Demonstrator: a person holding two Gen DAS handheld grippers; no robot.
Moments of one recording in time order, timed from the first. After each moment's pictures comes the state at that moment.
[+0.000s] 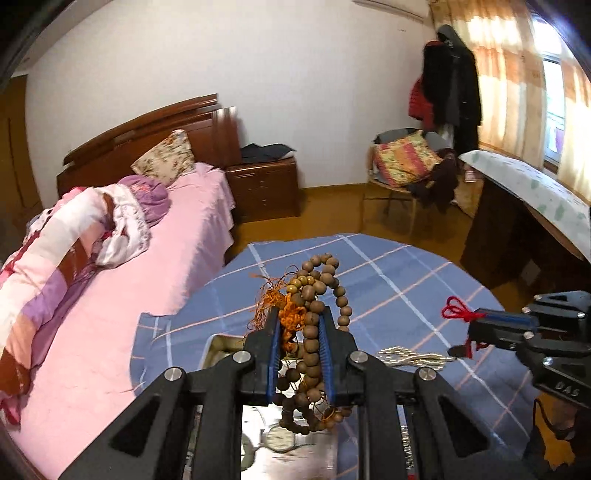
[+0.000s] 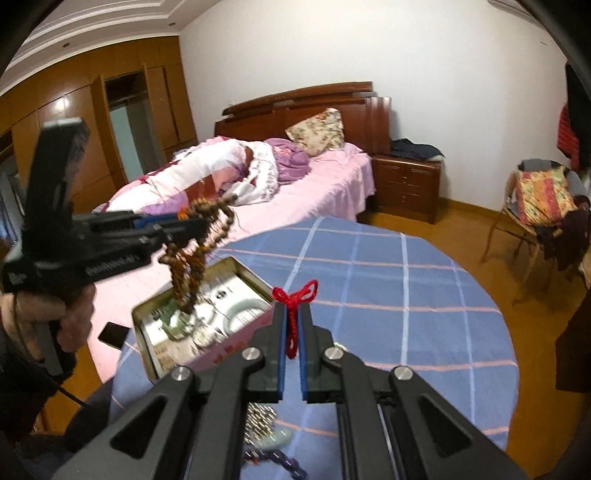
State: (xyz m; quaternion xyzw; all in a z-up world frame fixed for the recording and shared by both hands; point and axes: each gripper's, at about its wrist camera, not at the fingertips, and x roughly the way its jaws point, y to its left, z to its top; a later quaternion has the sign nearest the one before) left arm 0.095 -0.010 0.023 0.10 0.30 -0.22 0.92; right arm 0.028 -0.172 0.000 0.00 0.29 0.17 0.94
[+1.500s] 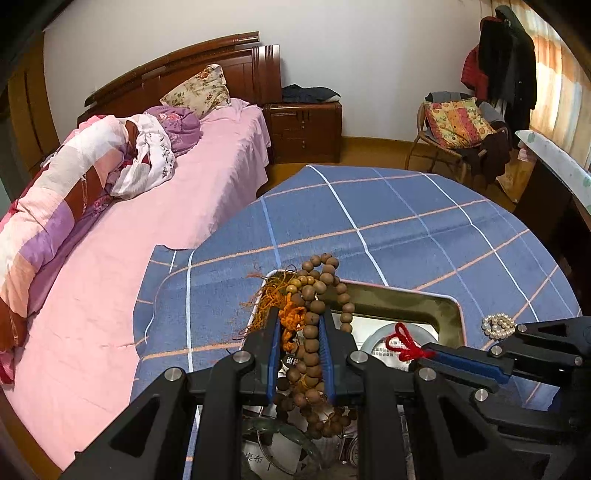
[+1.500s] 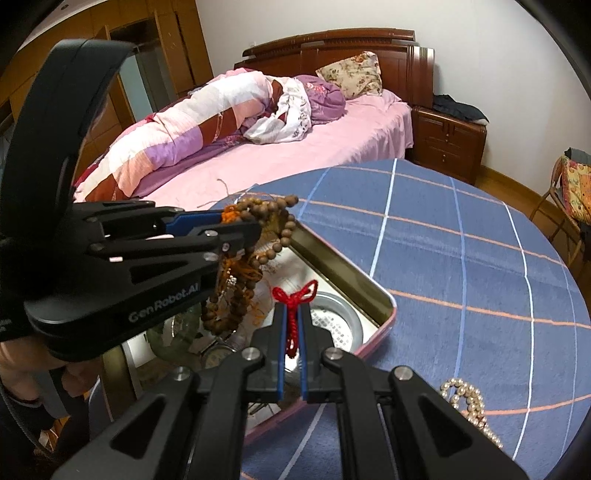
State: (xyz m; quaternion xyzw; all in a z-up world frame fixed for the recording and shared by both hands) left arm 0.167 0.025 -0.069 0.08 0.40 -0.15 0.90; right arm 0.119 -0.079 -0.077 -0.03 0.39 0.20 0.90
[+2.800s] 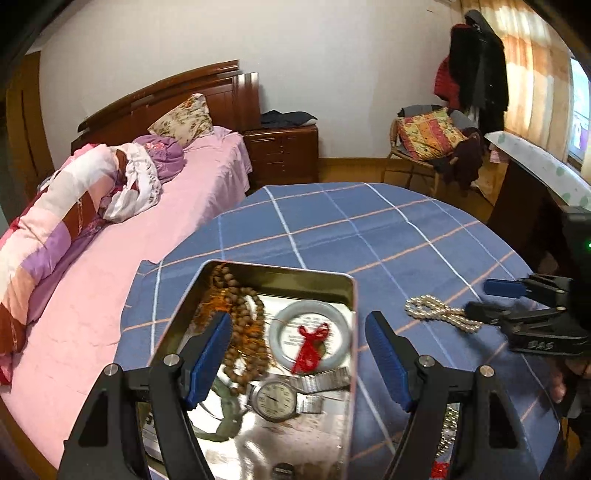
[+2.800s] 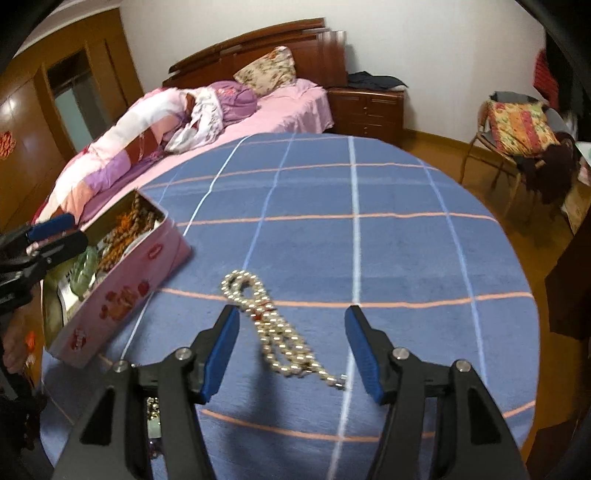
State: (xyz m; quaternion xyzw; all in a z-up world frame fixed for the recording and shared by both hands) left arm 0.084 -0.019 -0.049 0.09 0.34 -0.18 0.92; right arm 0.072 -0.223 -0.090 0.02 0.41 0.10 0.91
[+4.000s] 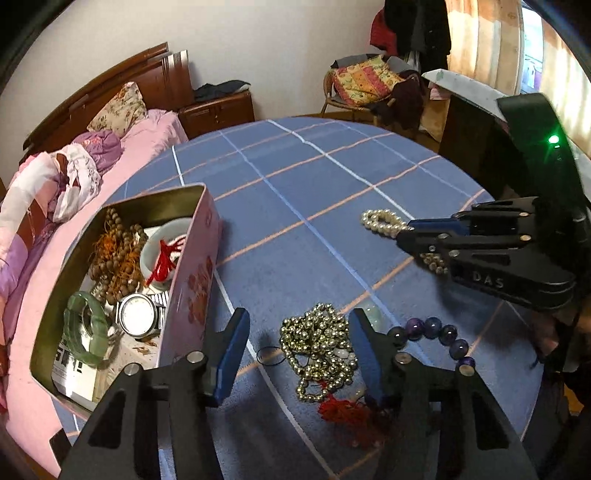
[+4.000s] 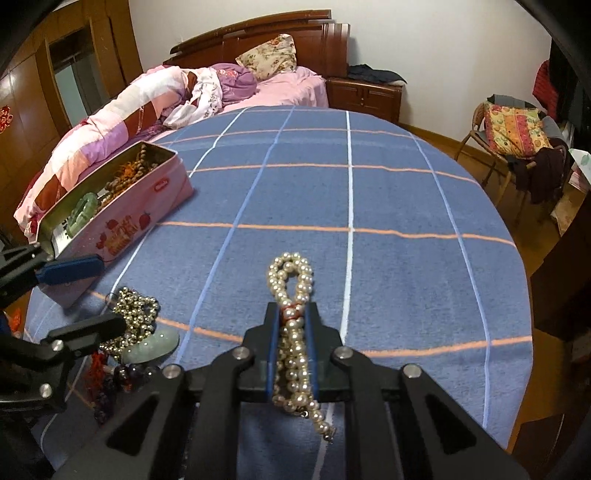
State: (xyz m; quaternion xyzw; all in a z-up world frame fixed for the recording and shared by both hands) left arm 0.014 -0.081 -0.101 0.15 0.40 -0.26 0.86; right arm 0.035 -0.222 -0.110 -0.01 0.42 0.08 0.90
